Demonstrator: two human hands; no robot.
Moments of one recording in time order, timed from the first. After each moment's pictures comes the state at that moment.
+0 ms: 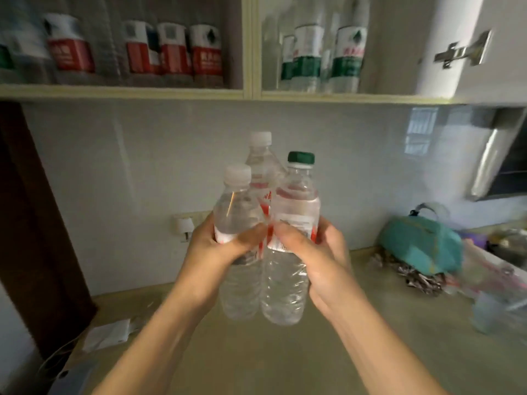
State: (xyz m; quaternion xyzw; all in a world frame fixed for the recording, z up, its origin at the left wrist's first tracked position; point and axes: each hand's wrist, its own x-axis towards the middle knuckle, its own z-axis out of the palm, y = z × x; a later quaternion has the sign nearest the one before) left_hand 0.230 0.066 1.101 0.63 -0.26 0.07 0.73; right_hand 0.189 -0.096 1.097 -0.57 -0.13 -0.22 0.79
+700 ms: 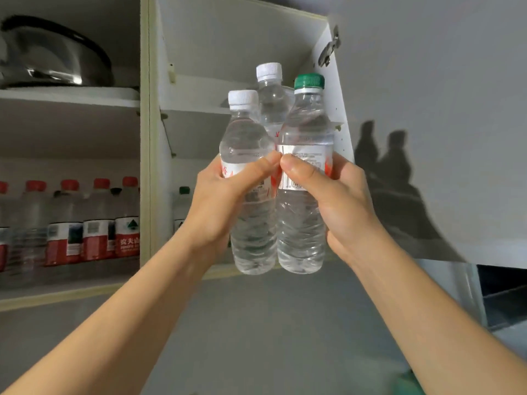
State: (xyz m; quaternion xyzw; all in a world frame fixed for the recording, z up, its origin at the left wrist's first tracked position) left_hand 0.254 -0.137 1.393 0.55 -0.52 0.22 0.62; right_hand 0.207 -0.296 1.374 -0.53 -0.37 -0.44 0.62
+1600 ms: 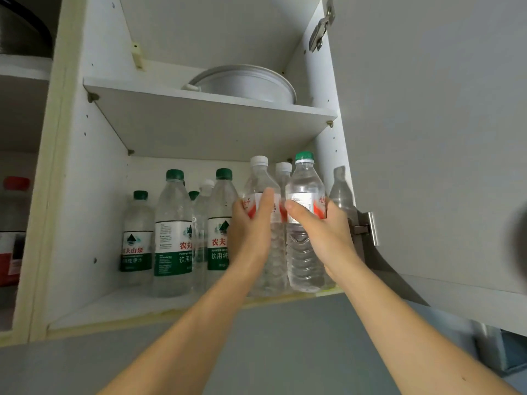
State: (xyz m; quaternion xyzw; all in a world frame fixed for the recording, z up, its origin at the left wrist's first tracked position) left_hand 0.416 -0.310 1.384 0.63 -0.26 0.30 0.67; right_hand 0.386 -0.438 1.376 -0.63 -0.15 -0.48 0.59
